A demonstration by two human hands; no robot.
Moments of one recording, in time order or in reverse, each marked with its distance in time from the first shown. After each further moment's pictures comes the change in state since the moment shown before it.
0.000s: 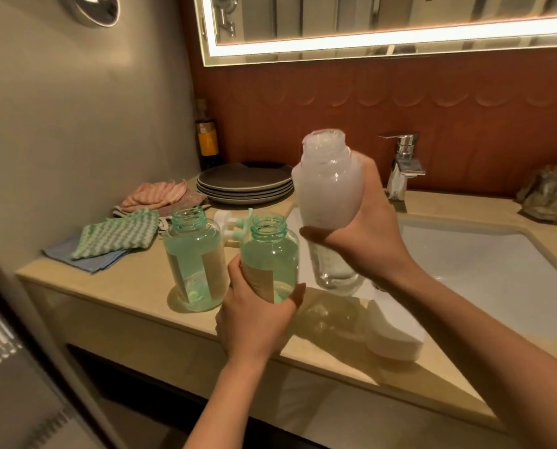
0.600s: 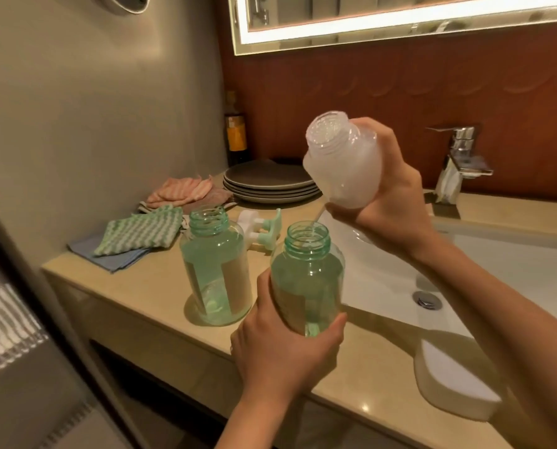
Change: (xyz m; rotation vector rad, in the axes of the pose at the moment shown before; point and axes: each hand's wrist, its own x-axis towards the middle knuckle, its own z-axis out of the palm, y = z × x) left_hand -0.001 -0.006 -0.004 0.115 -0.017 0.080; right_hand 0.057 0.046 0.024 -0.069 -0.018 -0.365
